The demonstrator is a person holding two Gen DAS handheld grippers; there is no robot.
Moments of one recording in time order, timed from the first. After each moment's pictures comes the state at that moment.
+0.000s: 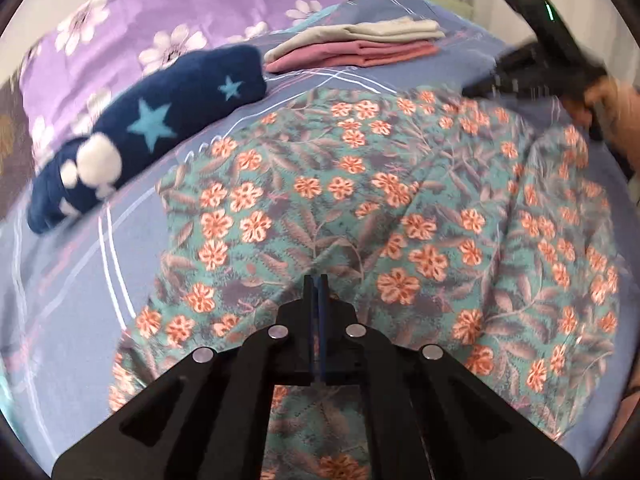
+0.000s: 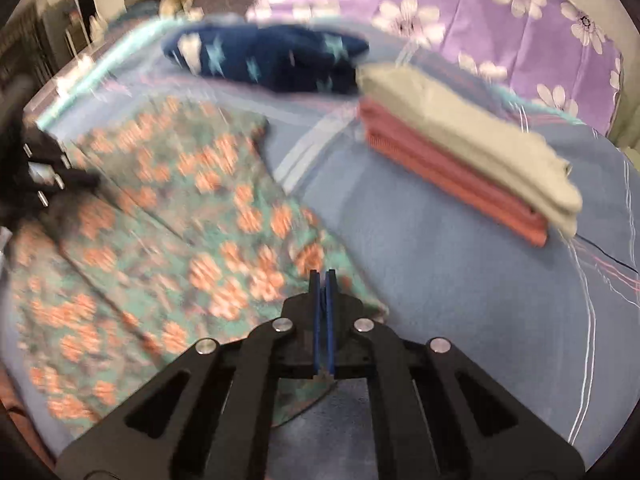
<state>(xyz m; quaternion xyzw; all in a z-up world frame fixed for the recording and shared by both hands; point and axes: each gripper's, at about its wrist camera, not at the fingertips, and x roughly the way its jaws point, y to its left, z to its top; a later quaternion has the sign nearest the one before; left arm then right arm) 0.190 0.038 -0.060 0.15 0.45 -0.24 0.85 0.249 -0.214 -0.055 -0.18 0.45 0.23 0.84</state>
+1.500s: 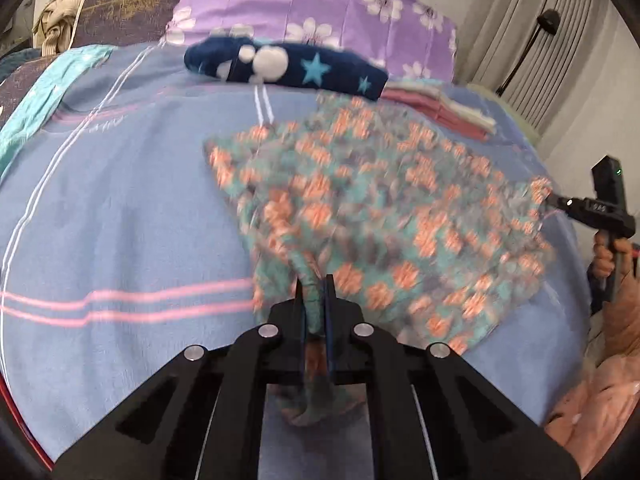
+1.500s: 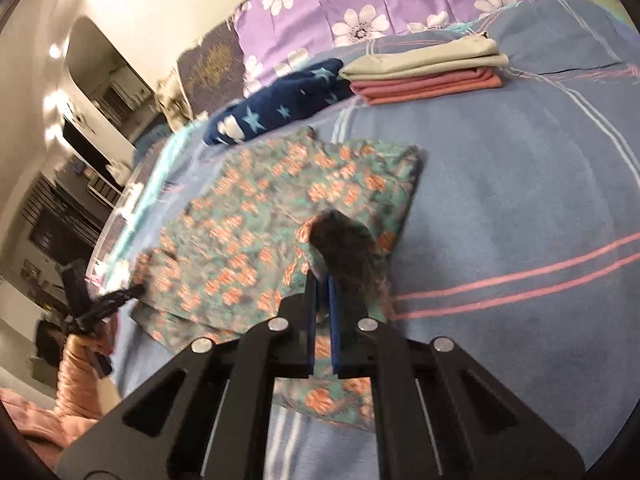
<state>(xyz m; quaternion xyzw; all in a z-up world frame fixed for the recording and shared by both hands) 0.021 0.147 -0.037 -0.09 0.42 -0.11 0.90 0.123 -0.296 -0.021 0.17 0.44 0.28 0.84</state>
